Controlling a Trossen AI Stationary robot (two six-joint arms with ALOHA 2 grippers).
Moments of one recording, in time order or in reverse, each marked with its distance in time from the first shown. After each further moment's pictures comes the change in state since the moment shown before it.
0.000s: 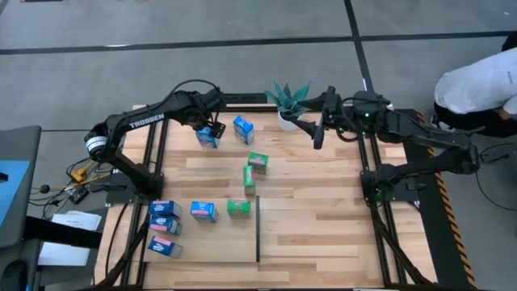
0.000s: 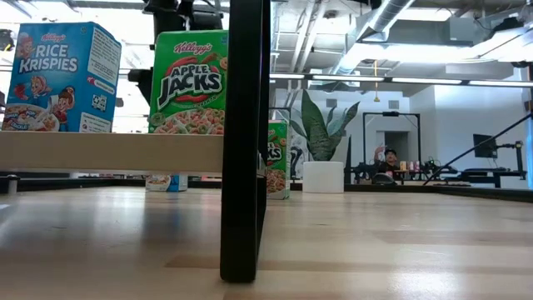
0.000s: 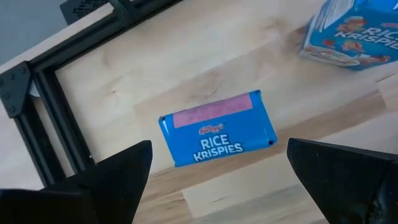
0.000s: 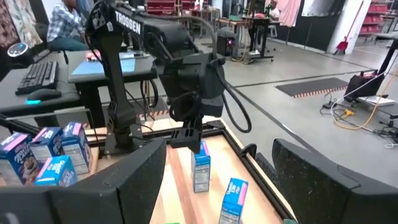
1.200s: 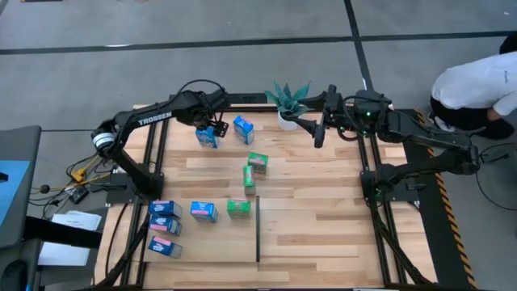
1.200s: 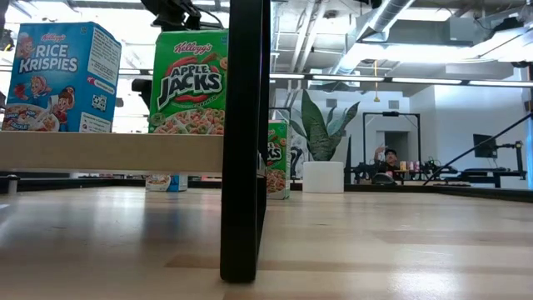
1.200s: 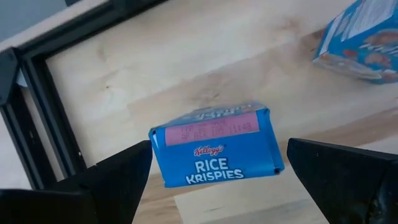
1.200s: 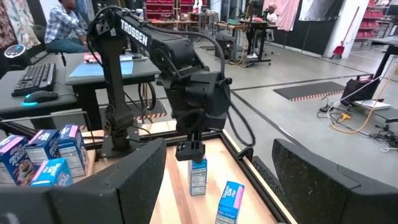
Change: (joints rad) left arm 0.025 0.075 0.000 0.029 0.003 -0.057; right arm -0.015 -0.004 0.000 0.009 -0.003 -0.011
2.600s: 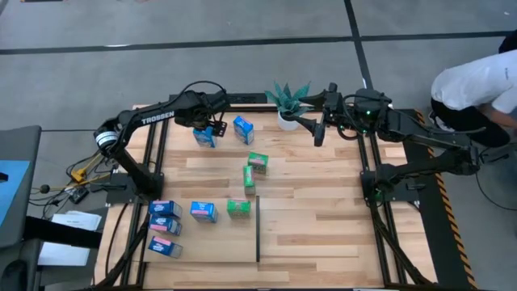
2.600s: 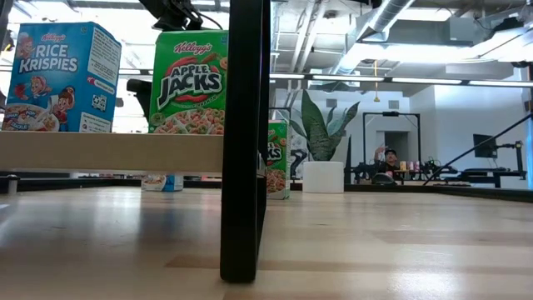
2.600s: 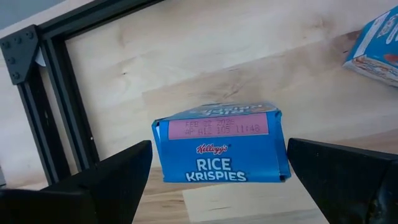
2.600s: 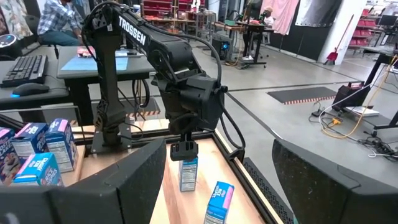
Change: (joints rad) left arm 0.006 0.023 0.000 -0.043 -0.039 -0.083; right arm -0.012 0.000 0.000 0.000 0.001 -0.053
